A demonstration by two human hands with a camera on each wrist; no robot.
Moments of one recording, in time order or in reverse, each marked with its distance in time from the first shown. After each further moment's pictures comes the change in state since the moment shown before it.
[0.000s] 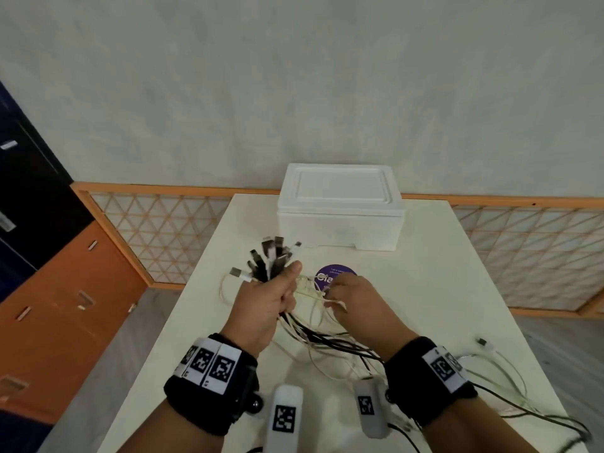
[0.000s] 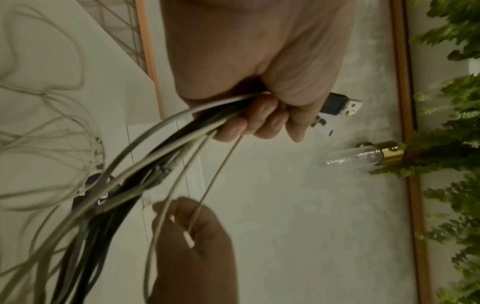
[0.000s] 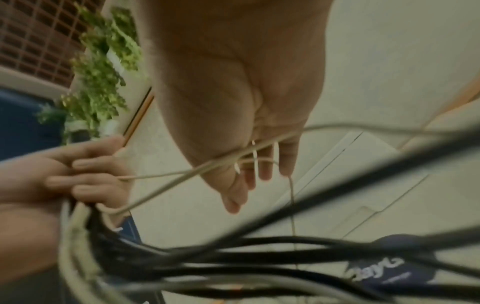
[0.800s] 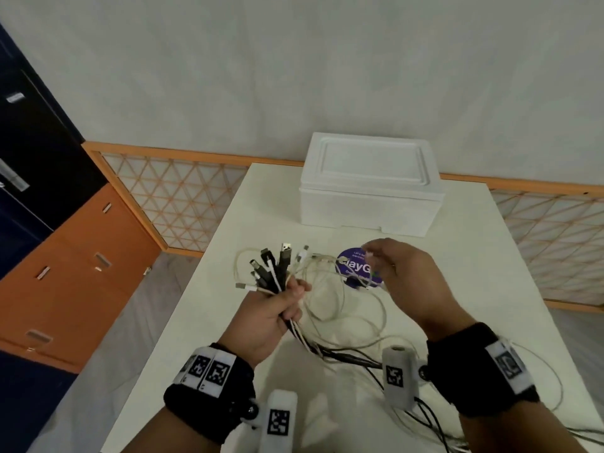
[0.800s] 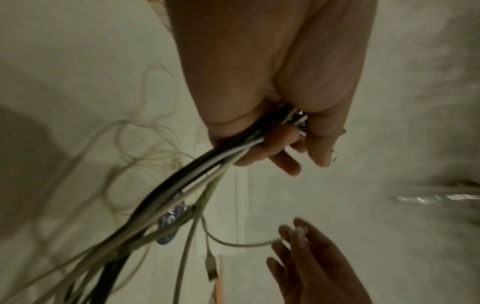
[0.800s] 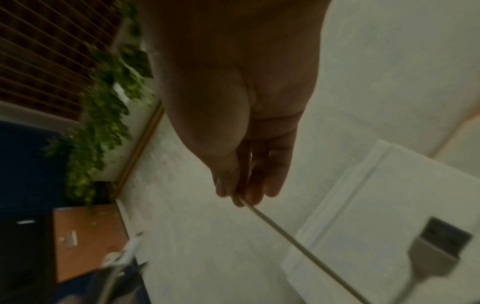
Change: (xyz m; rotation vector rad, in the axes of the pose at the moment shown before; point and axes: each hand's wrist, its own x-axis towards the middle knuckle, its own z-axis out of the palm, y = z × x) left_hand 0.009 -0.037 -0.061 -0.214 -0.088 -0.193; right_hand 0.029 -0.005 -0.032 0.209 0.116 0.218
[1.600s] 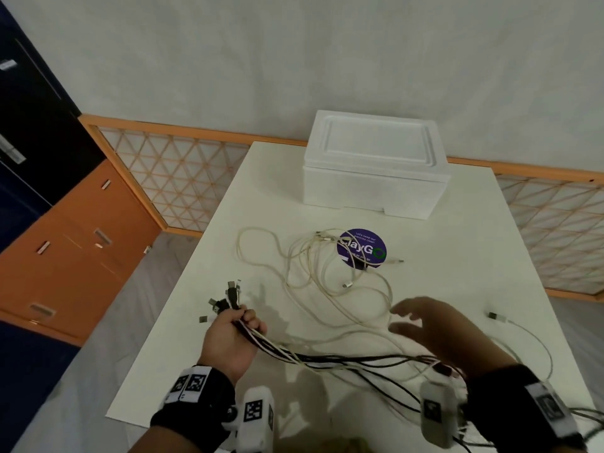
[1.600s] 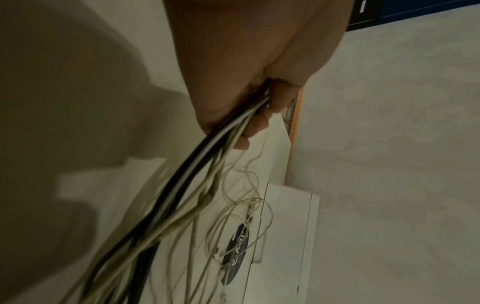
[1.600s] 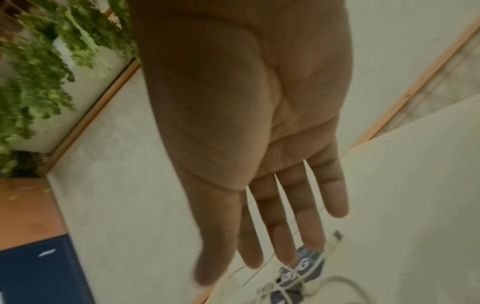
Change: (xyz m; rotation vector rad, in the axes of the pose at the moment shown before) left_hand -0.022 -0.052 -0.086 -0.470 0.505 -0.201; right_hand -0.073 0.074 0.003 -0.291 -0.453 0.229
